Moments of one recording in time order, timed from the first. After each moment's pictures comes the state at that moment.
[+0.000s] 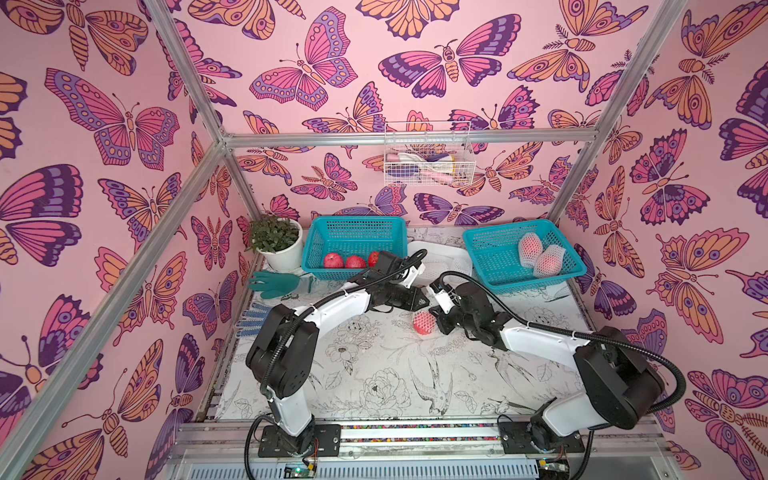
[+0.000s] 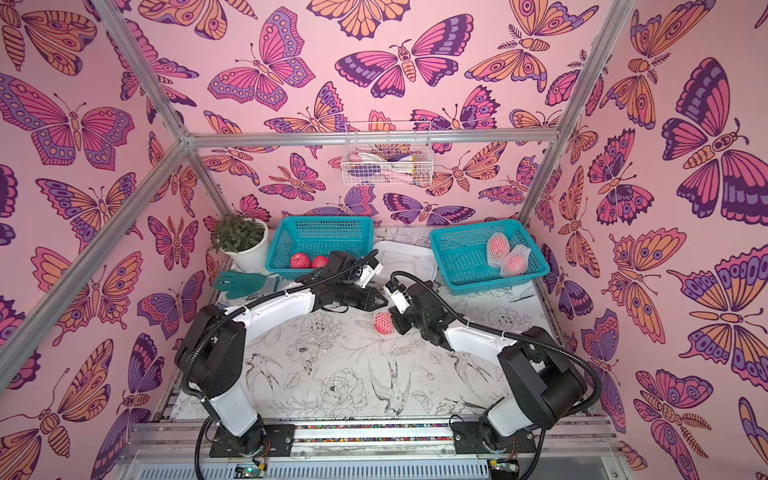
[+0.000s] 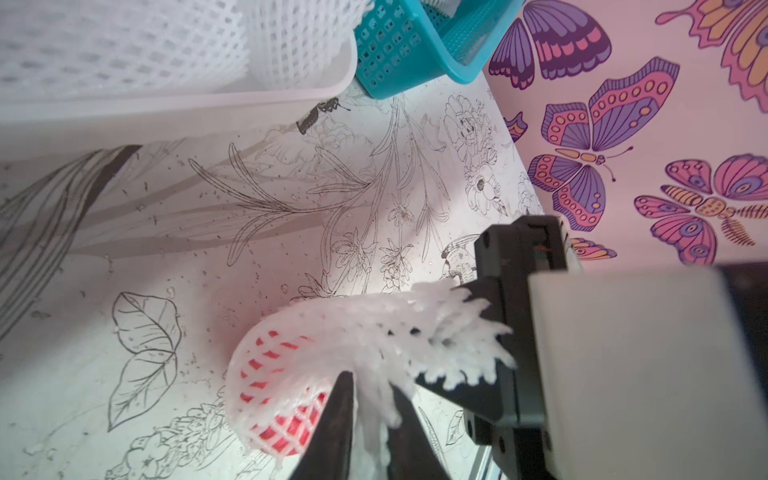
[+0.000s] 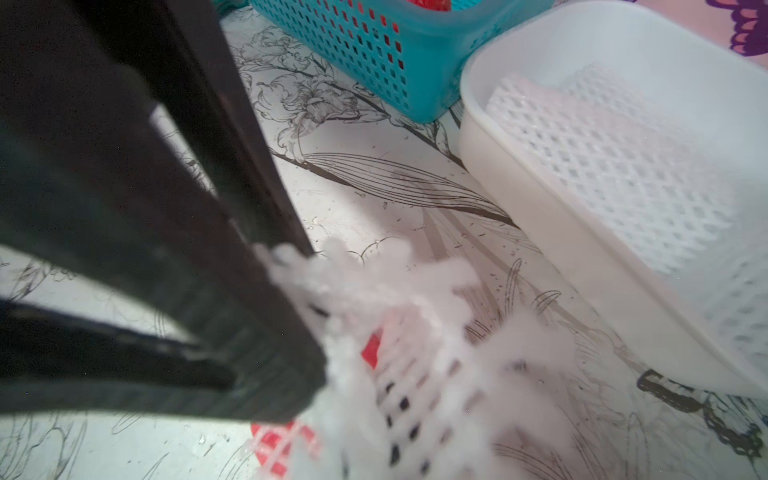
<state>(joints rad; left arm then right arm) -0.60 1.76 1.24 -0.30 0.60 -0.31 0.61 1.50 0.72 0.13 -0.15 -0.06</state>
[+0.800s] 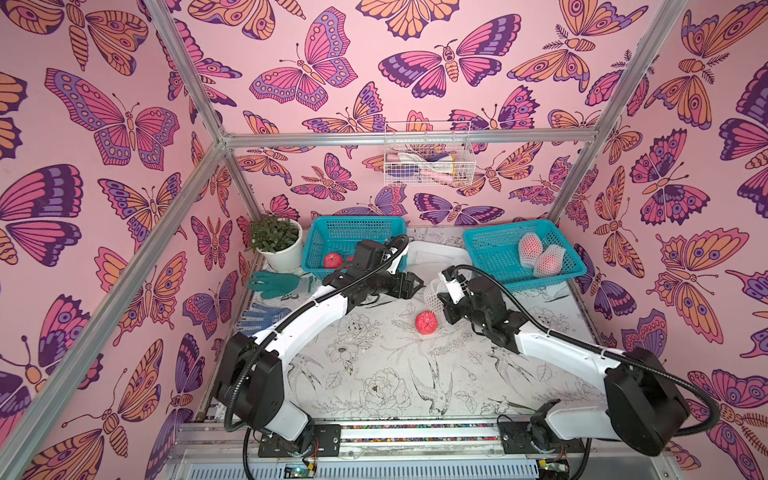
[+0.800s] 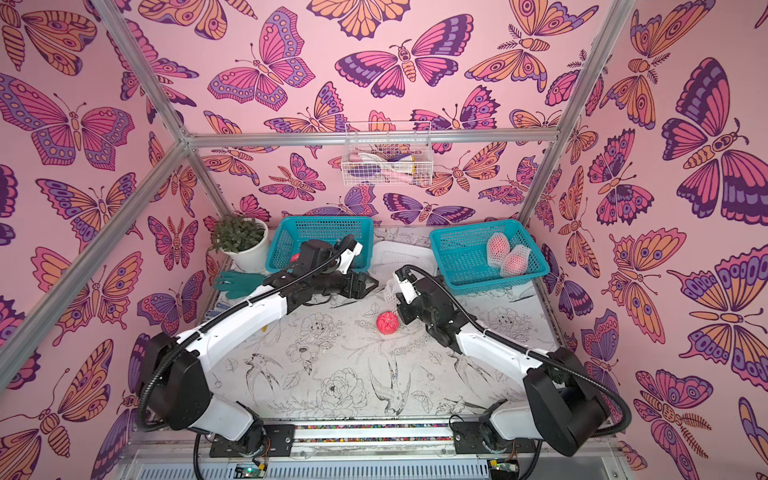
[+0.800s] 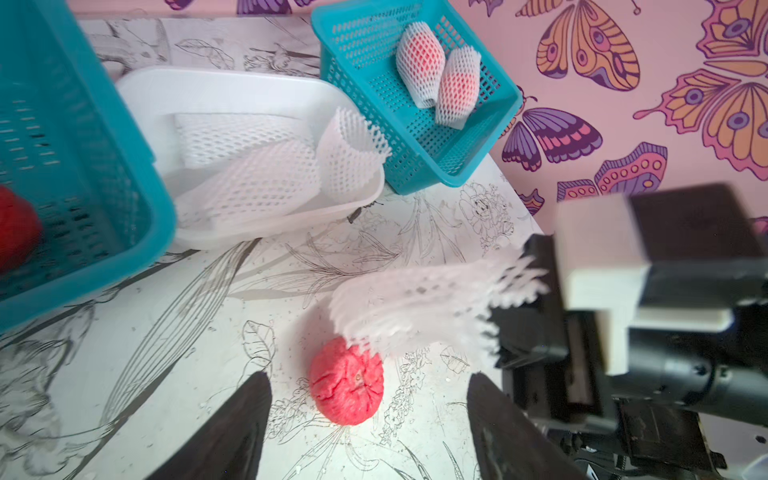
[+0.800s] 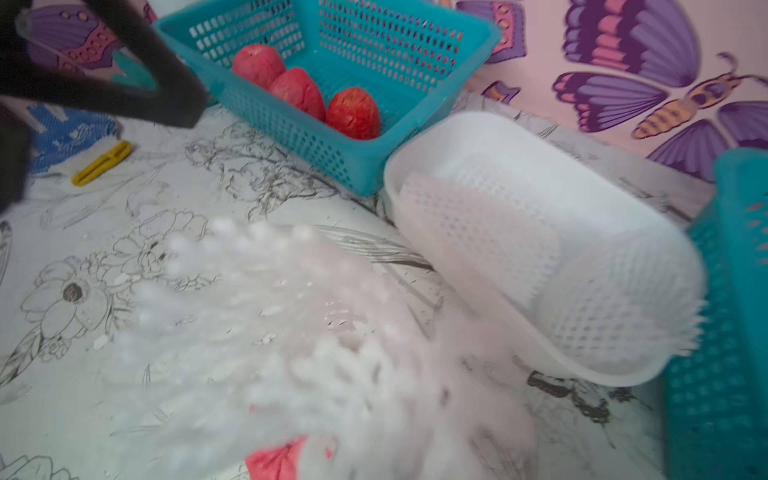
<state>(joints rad) -0.53 1.52 1.21 -0.32 0.42 -0.27 0.58 1.34 0.75 0.09 -0.03 -0.03</state>
